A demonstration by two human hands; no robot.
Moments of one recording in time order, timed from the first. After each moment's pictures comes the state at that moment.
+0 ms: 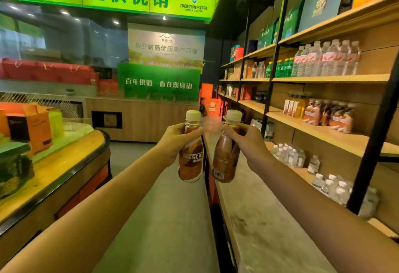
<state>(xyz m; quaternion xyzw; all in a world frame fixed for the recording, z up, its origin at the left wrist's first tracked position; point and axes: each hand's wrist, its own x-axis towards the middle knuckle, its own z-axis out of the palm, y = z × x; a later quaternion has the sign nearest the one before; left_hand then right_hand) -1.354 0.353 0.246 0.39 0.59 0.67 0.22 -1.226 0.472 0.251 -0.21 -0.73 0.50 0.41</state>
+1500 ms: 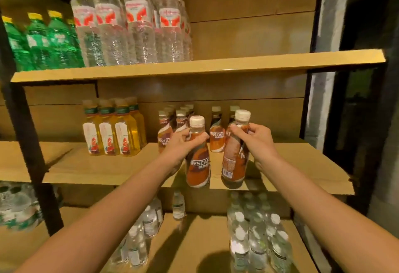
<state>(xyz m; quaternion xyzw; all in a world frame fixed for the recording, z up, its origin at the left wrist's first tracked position) -1.438 1.313 0.265 0.73 0.22 0.35 0.54 -1.300 1.191 0.273 -0.61 -0.36 0.14 0.69</state>
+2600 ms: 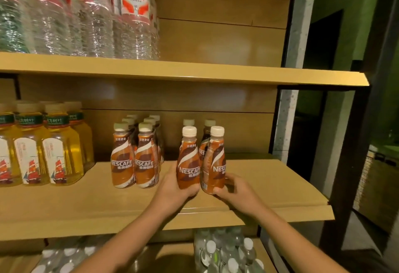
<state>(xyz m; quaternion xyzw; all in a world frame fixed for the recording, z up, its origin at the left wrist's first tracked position) -1.367 1.351 0.206 0.82 0.19 0.32 0.43 -1.225 1.228 0.191 -0.79 -0.44 0.10 0.42</state>
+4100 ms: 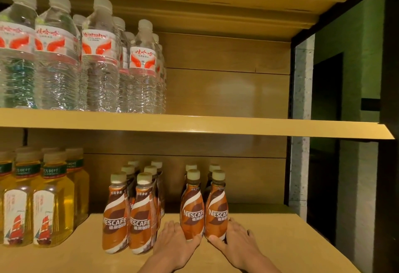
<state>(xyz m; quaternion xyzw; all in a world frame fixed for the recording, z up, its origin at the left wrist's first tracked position) -1.292 1.420 0.182 0.89 0.39 0.11 0.21 -1.167 1.304 0.183 -0.90 -0.40 0.03 0.18</state>
